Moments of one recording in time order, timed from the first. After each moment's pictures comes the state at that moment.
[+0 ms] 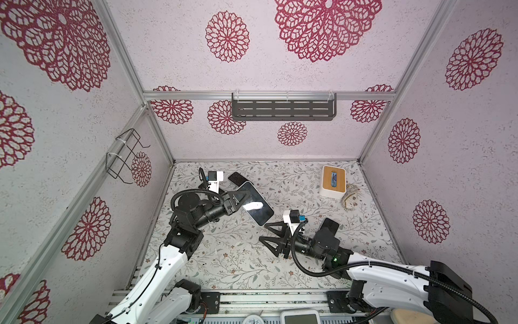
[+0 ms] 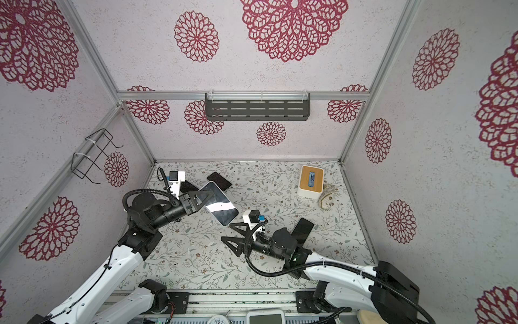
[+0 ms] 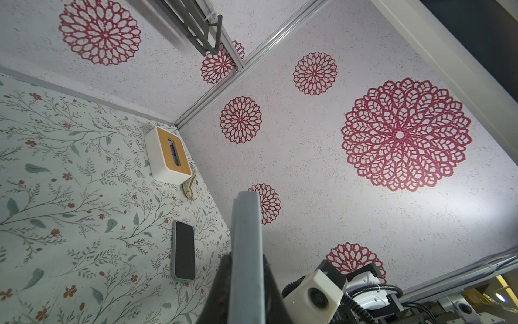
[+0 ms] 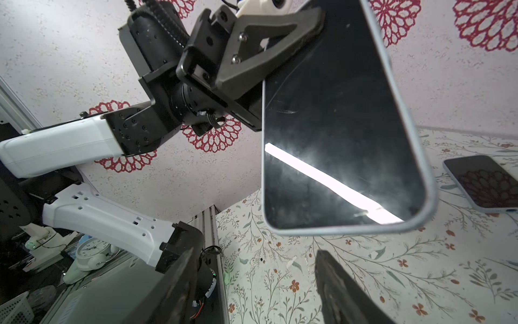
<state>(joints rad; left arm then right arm) -0.36 0.92 0.74 0.23 0.64 -0.96 1.07 1.08 0.48 0.70 -0.19 0.44</state>
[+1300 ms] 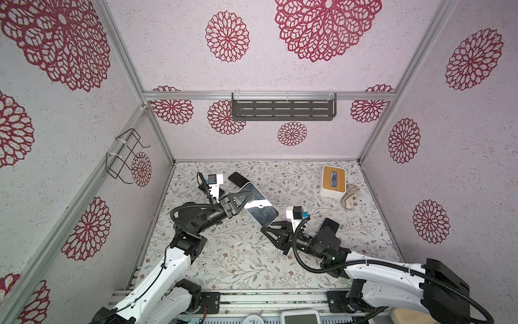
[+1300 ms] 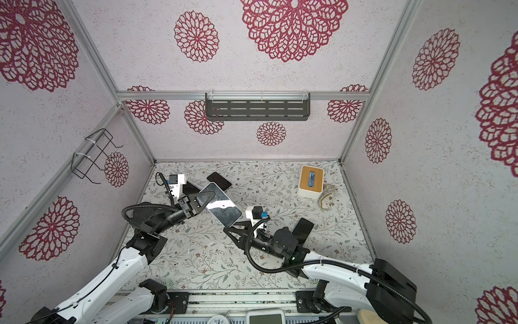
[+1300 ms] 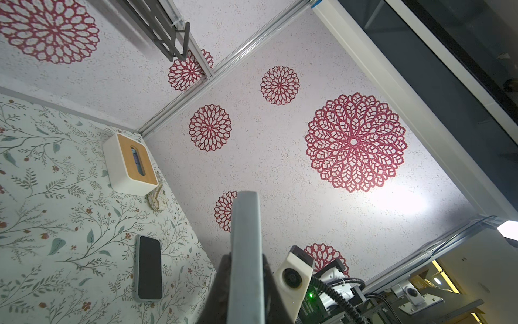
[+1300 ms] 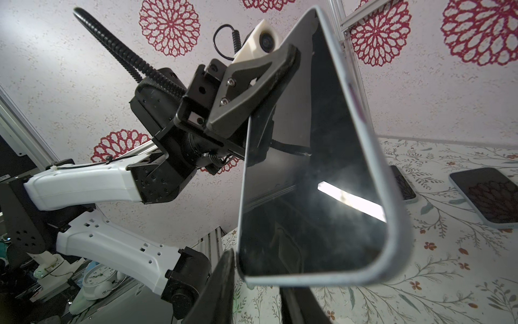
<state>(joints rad) -0.39 0.93 0.62 0.55 0.63 -1.11 1.07 1.11 0.48 0.81 -0.18 0.50</state>
